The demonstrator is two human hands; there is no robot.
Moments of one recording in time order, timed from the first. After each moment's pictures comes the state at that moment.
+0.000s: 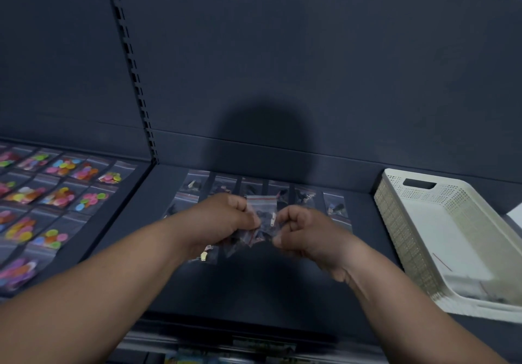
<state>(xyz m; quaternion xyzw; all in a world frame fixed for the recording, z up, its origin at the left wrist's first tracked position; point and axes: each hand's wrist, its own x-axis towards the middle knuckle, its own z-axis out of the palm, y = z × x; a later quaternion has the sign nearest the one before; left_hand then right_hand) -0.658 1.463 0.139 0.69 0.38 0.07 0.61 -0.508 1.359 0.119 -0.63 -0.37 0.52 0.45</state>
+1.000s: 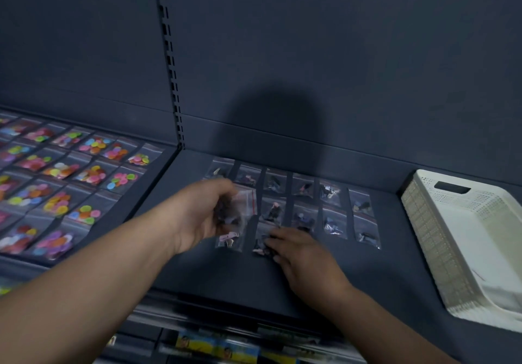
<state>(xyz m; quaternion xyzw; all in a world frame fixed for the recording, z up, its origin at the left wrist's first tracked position) -0.701 1.486 0.128 0.46 0.45 0.18 0.74 -0.541 1.360 0.047 -0.68 -0.71 0.03 0.17</state>
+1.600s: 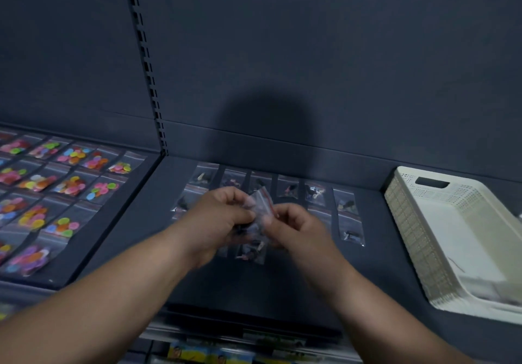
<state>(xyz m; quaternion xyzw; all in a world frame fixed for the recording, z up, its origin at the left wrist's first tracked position) -0.671 1.456 0.126 0.52 0.40 0.21 0.72 -0.554 1.362 0.104 -0.60 -0.38 0.41 0.58</state>
